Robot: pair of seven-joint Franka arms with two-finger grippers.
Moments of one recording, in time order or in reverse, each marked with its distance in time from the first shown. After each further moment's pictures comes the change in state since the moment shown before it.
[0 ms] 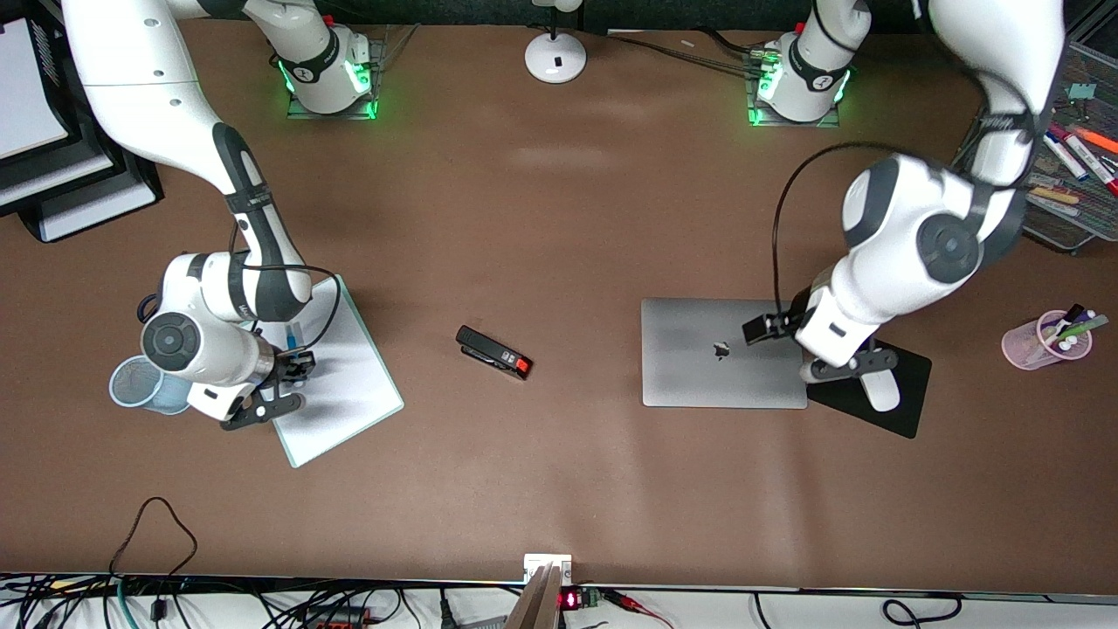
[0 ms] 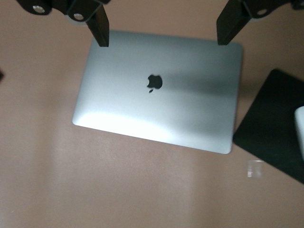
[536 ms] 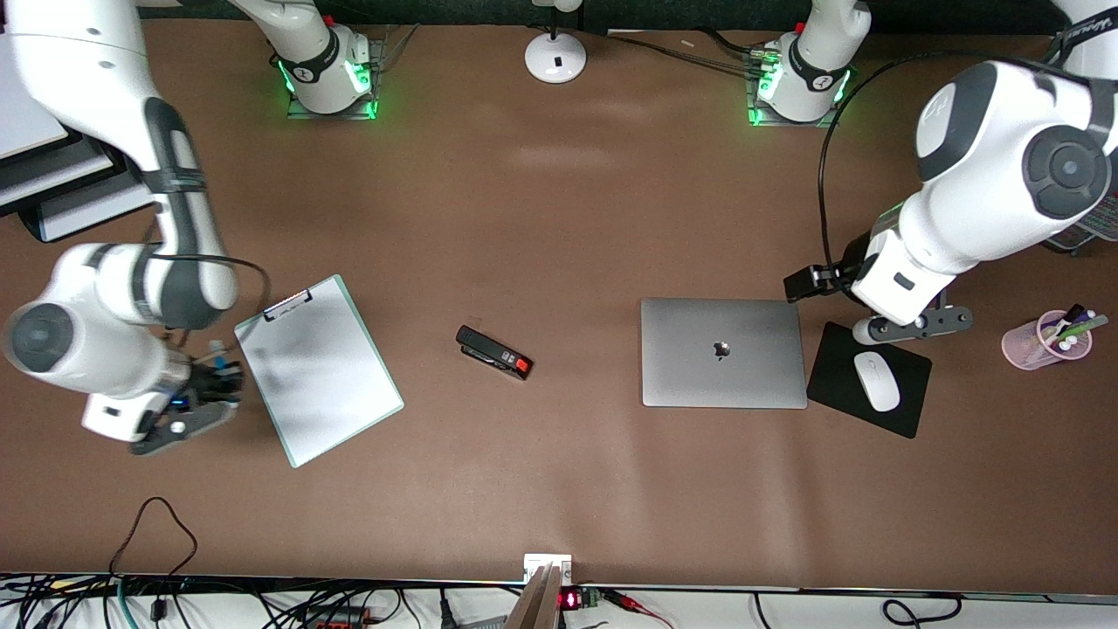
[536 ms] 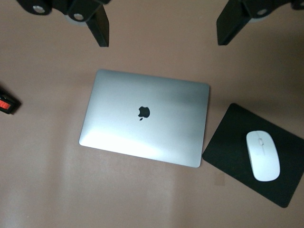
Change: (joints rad) left arm 0.013 -0.069 0.007 0.207 0.003 -0.352 0.000; right arm -0.121 -0.061 -0.018 0.136 0.032 -0.104 -0.382
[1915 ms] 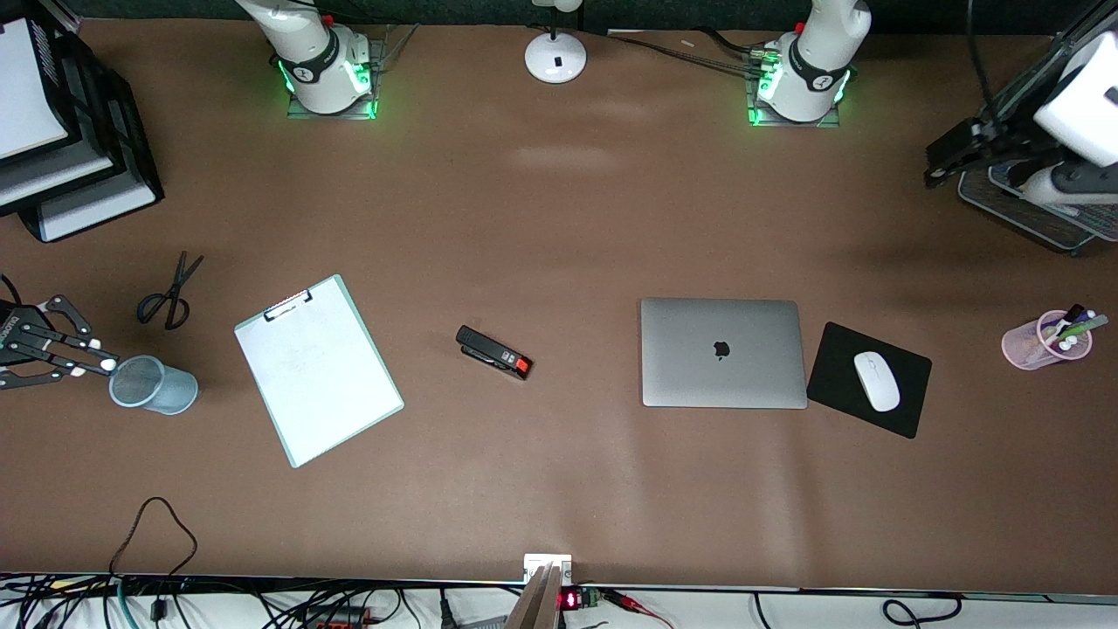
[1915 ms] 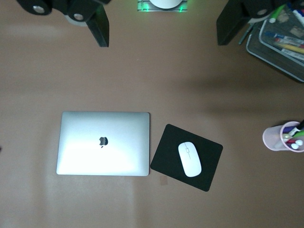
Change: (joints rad) left arm -0.041 -0.207 0.182 0.166 0.070 -0.372 0.303; right arm -0.363 -0.109 -0.001 0.018 0.823 -0.368 -1.438
